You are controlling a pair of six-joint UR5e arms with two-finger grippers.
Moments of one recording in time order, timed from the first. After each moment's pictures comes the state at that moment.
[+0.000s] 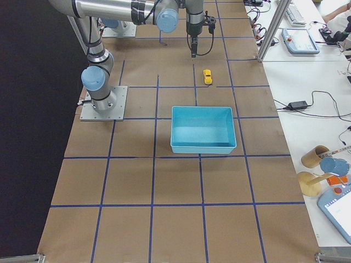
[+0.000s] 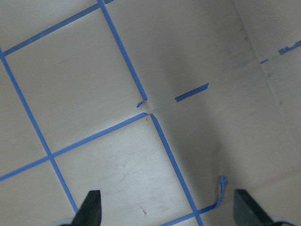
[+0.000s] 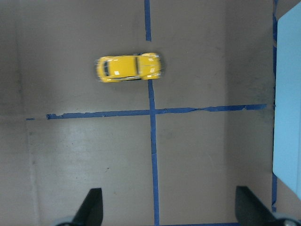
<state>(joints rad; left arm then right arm) -1.61 -1.55 -1.65 -1.43 1.61 0.32 1.52 -1.55 1.66 -1.74 -1.55 -0.01</state>
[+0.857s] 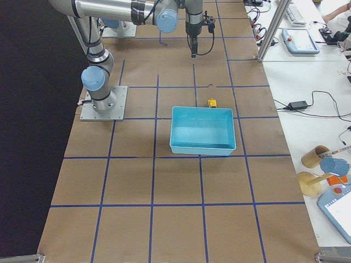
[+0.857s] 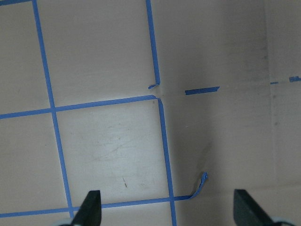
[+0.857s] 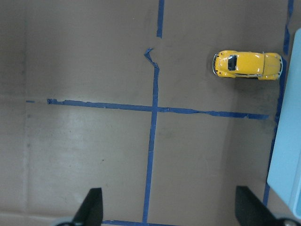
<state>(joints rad) -1.58 -1.56 -1.56 -1.57 1.60 0.11 1.52 -1.55 1.67 -1.74 -1.55 -0.19</state>
